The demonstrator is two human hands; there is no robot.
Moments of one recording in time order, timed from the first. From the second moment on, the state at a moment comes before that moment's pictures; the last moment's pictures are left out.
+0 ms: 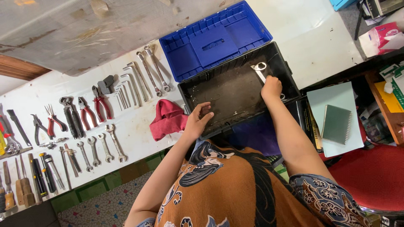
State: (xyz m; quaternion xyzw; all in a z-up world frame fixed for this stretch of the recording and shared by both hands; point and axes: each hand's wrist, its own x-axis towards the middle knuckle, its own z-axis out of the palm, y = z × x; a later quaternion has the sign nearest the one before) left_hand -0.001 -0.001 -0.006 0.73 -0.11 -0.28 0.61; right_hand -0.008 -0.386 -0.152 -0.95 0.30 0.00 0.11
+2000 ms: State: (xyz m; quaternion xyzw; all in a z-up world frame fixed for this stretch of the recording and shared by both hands) left_hand 0.035 0.419 -0.118 0.93 0.08 -0.01 0.36; right_hand -0.024 0.157 0.034 -0.89 -0.20 -0.03 0.42
